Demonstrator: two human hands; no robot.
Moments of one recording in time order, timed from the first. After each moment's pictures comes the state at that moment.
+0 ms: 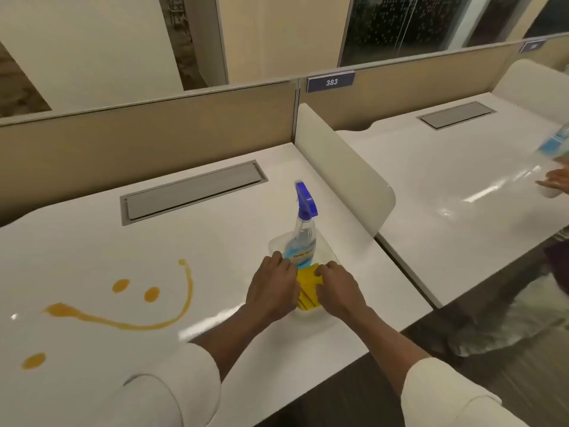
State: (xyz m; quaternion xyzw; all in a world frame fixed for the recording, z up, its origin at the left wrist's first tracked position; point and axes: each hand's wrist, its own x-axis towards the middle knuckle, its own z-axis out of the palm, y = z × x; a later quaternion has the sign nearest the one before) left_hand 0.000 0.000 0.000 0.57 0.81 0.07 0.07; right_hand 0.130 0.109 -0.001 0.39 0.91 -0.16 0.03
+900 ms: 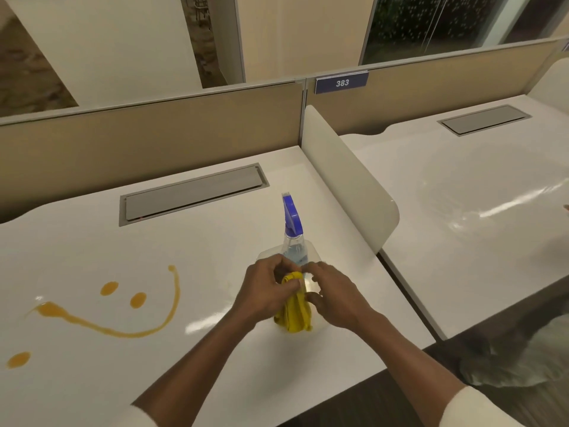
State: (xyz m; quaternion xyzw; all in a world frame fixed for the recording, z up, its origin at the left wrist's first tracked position) left_hand 0.006 0.028 0.053 0.29 0.80 0.43 0.30; right_hand 0.134 0.160 0.011 0.23 0.94 -0.26 -0.03
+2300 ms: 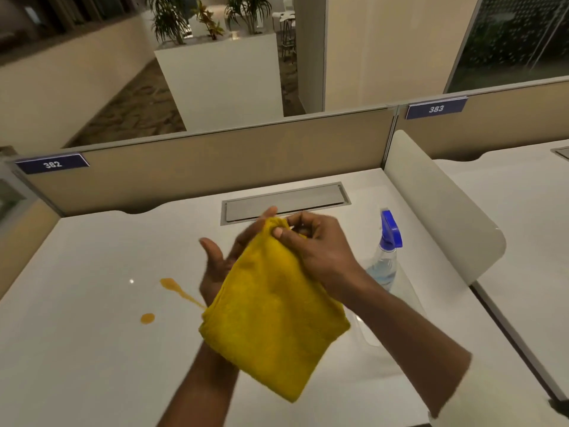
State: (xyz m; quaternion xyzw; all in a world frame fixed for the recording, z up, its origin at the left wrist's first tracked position) left_hand -0.052 -0.141 0.151 0.18 0.30 0.85 0.40; right_hand 0.003 0.014 0.182 0.16 0.72 -0.66 -0.16
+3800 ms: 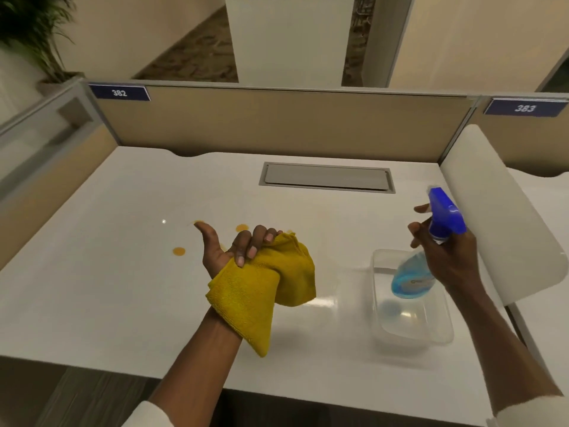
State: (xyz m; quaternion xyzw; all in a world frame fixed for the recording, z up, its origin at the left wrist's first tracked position) left_hand -0.045 -0.175 0.103 -0.13 0.22 0.95 0.19; right_hand 0.049 0.147 0.090 0.18 0.84 -0.44 -0.27
